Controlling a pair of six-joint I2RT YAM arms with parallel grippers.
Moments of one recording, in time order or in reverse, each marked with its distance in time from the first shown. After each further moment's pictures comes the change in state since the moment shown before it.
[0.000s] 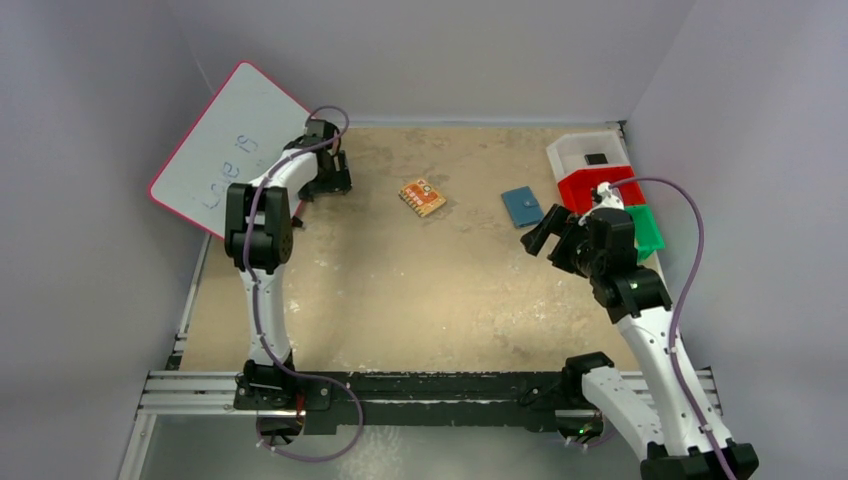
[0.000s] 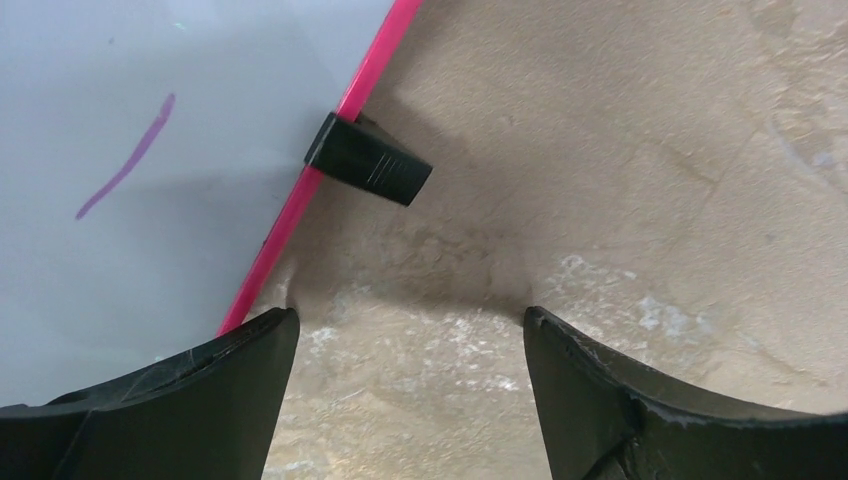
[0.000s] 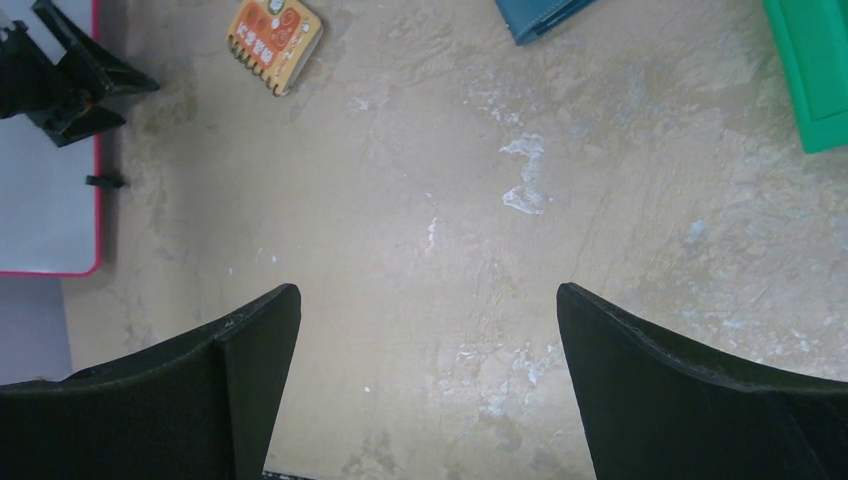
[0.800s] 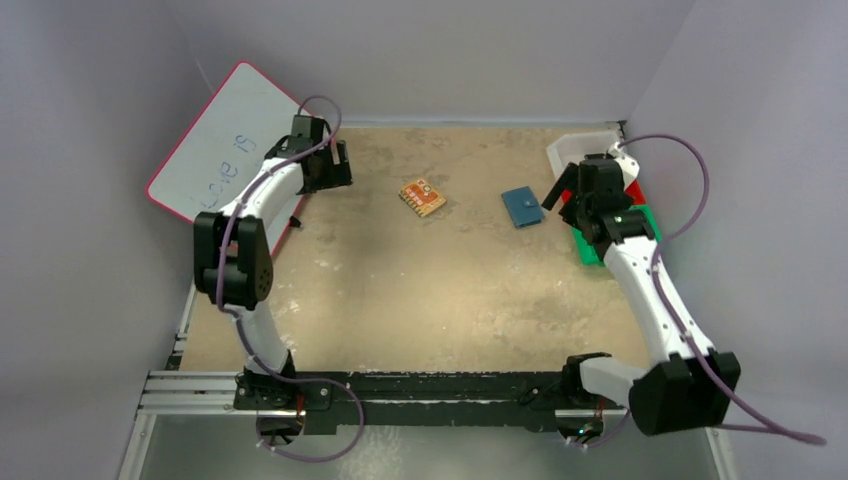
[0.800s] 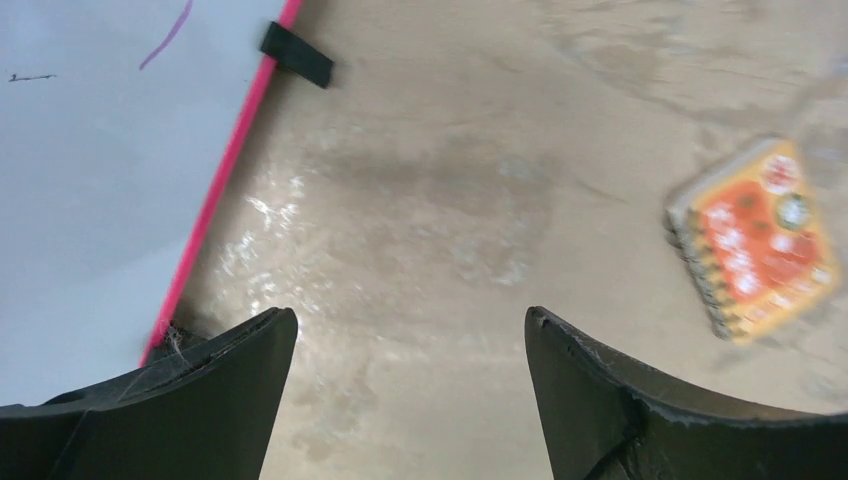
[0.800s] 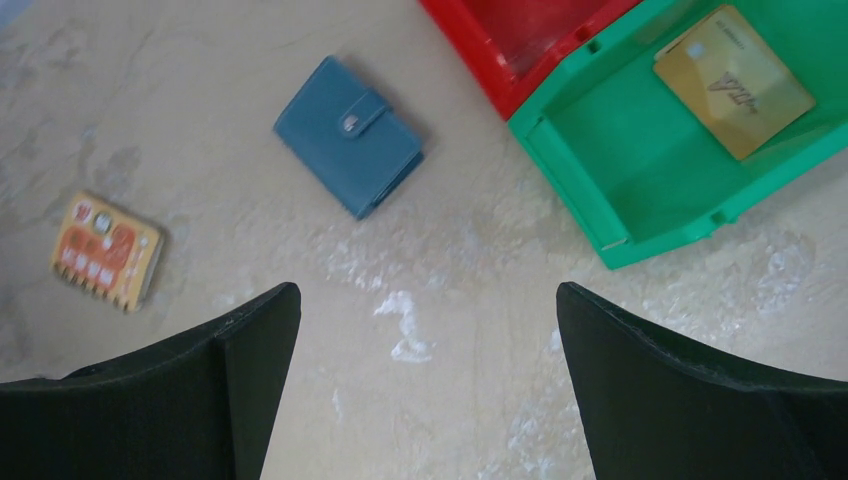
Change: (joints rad) left arm -0.018 -0.315 -0.232 0.074 0.126 0.022; right arm -0.036 0.341 0.217 0.028 0.381 -0.017
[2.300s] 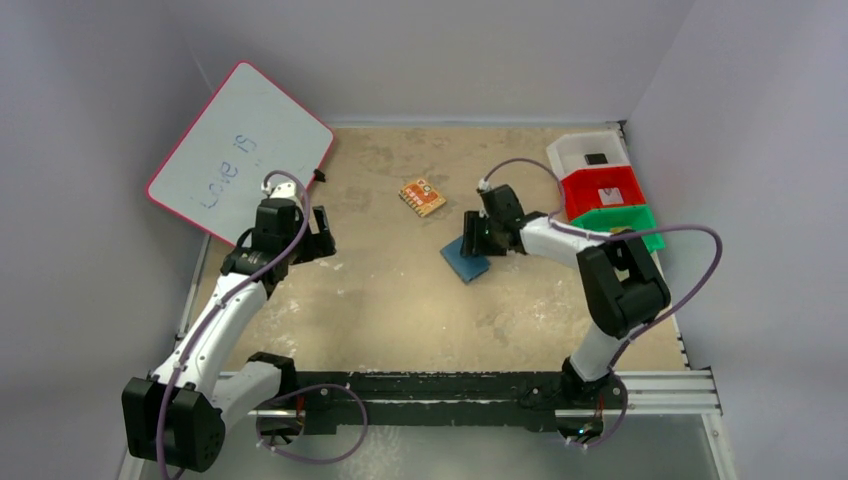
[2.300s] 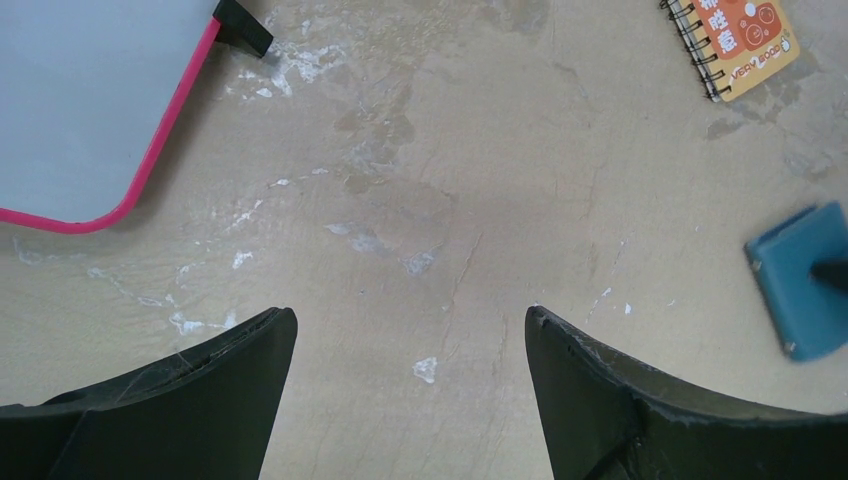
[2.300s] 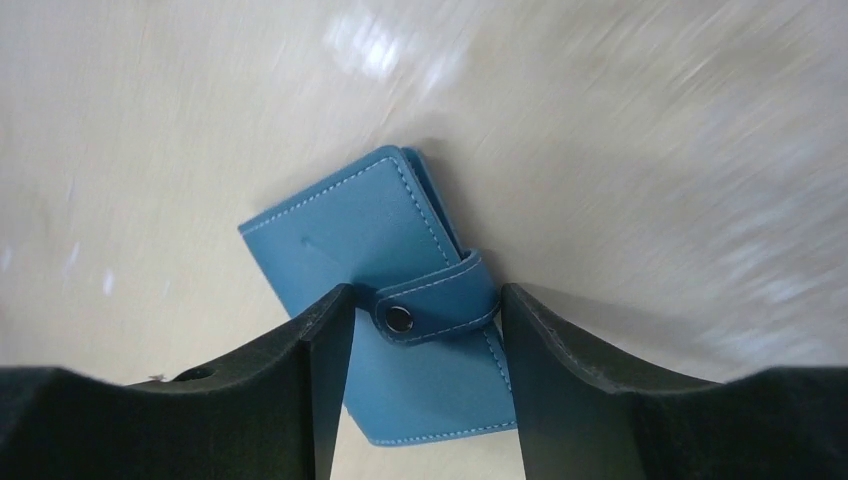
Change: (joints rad) left arm -0.065 -0.912 -0.761 0.045 -0.017 -0.067; right arm 0.286 0.652 -0.007 0.393 -0.365 -0.186
